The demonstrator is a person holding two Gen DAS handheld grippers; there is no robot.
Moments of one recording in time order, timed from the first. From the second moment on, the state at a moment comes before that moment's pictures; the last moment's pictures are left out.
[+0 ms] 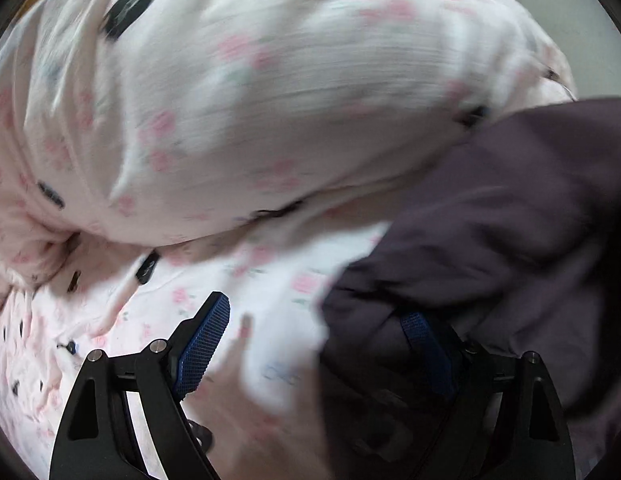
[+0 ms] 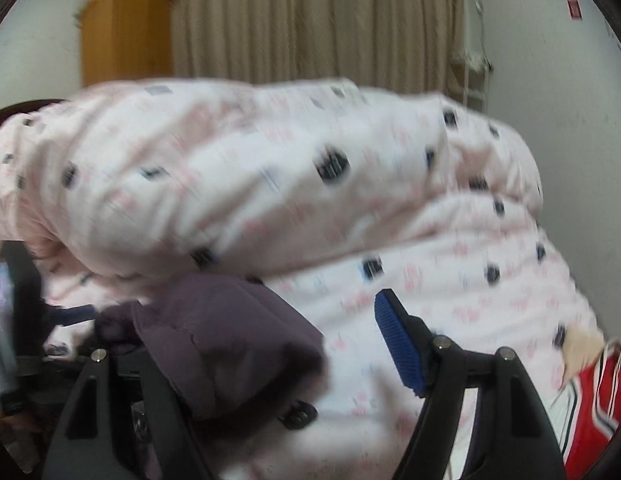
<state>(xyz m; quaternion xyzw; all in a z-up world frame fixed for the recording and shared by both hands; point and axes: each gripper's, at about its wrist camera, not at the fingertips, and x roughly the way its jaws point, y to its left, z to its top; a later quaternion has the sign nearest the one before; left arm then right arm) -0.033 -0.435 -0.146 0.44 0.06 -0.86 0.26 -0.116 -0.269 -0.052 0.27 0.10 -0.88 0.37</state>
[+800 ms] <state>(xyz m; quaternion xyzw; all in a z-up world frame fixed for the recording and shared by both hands) 0.043 -0.460 -0.119 0.36 0.12 -0.86 0.35 -0.136 -0.295 -0.129 0.35 0.24 -0.84 0.34</state>
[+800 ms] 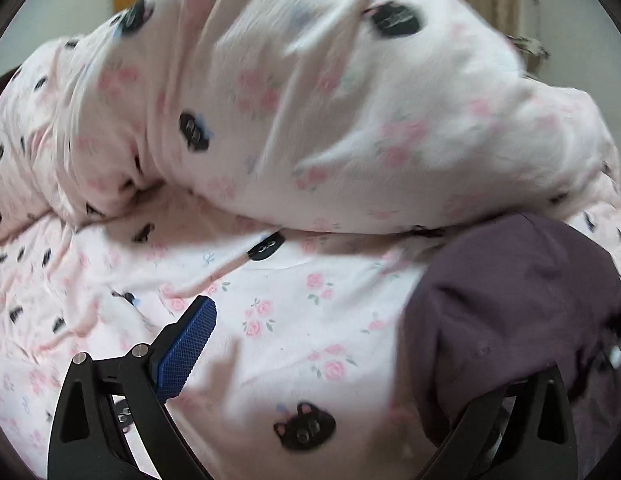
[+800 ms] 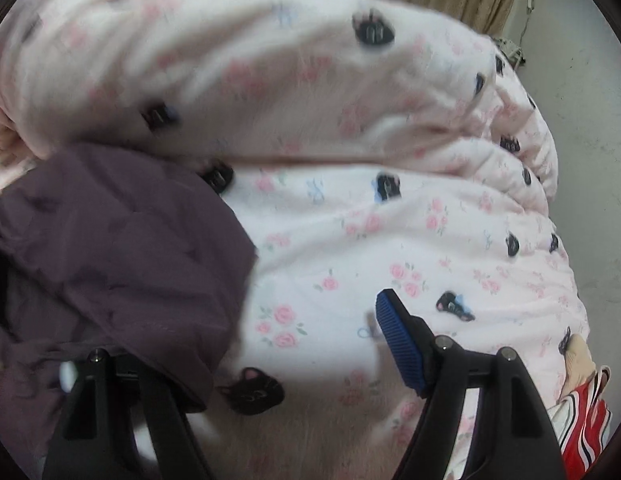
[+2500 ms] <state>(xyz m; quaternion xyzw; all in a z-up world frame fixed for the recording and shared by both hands) 0.140 -0.236 -0.139 0.35 0.07 -0.90 0.25 -0.094 0.097 -0.081 0.47 0.07 -0.82 0.33</state>
